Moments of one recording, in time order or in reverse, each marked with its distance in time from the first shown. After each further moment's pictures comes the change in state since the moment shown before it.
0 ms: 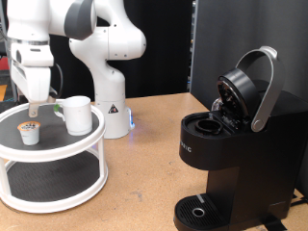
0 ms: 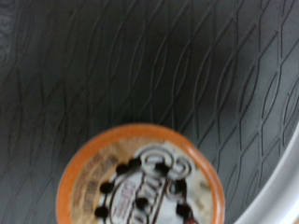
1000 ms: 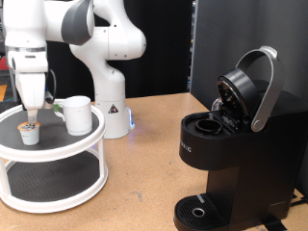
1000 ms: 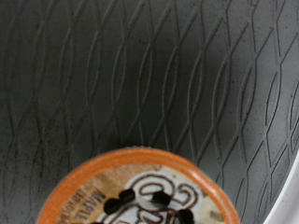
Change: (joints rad) arm 0.001 0.033 -0.035 -0.021 0.077 0.061 0.018
